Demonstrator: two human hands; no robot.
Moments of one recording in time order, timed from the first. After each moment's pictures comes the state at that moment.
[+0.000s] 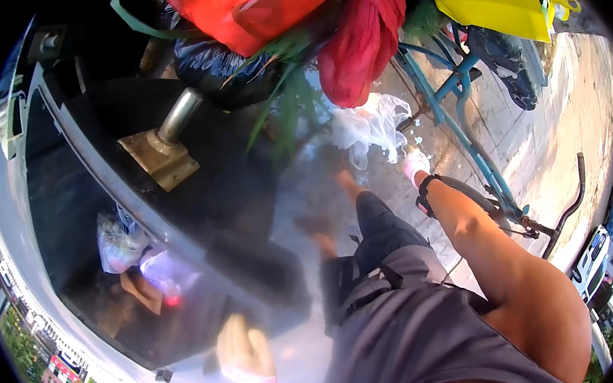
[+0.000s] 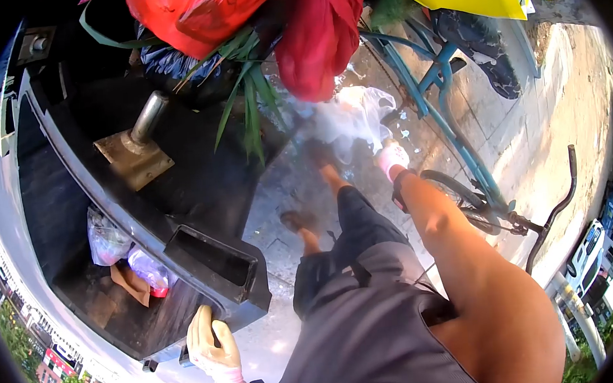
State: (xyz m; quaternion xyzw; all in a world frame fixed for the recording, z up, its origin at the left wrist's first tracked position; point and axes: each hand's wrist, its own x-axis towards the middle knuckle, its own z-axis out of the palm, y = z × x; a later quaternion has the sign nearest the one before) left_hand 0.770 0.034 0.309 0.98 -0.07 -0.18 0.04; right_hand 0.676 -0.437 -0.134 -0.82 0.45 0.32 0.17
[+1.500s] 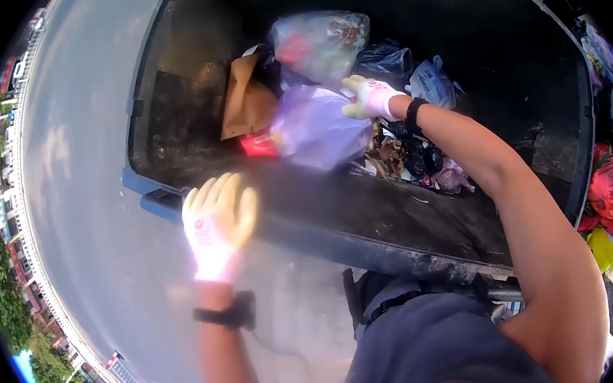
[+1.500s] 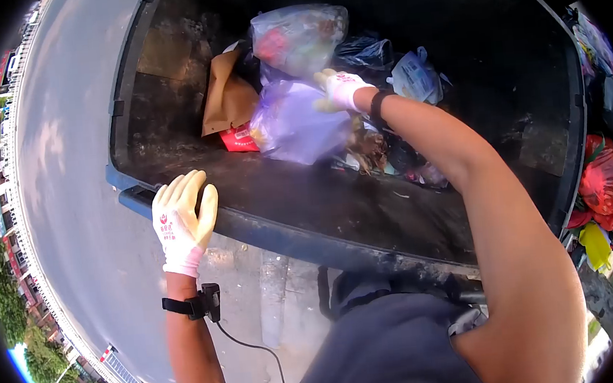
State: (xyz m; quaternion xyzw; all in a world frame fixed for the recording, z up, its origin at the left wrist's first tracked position) left_hand 0.696 0.699 0.284 0.98 0.17 0.02 0.05; right_hand 1.021 0.507 0.071 -0.84 -0.39 0.36 0.12
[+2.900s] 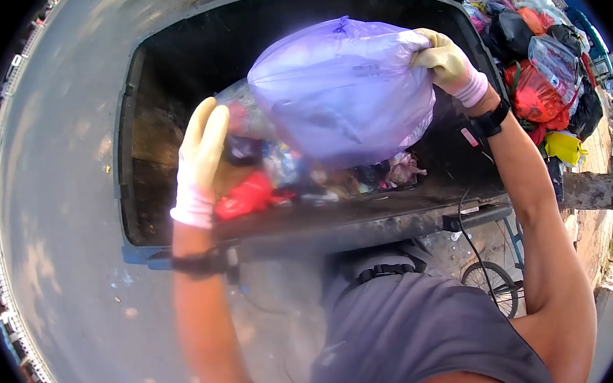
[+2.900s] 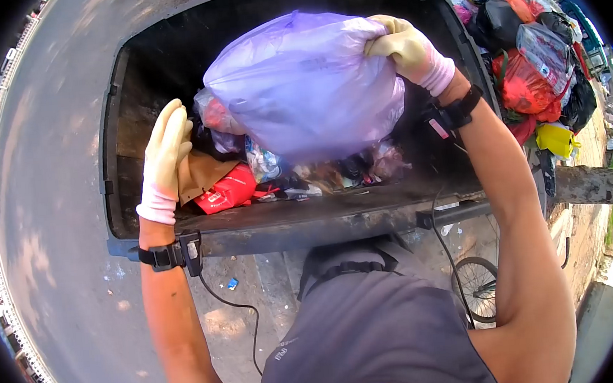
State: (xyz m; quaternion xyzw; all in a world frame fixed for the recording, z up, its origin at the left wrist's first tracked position) left_hand 0.822 0.703 0.343 0.79 0.08 0.06 0.60; right_hand 1.012 0.284 0.380 -0.72 -0.30 0.19 0.60
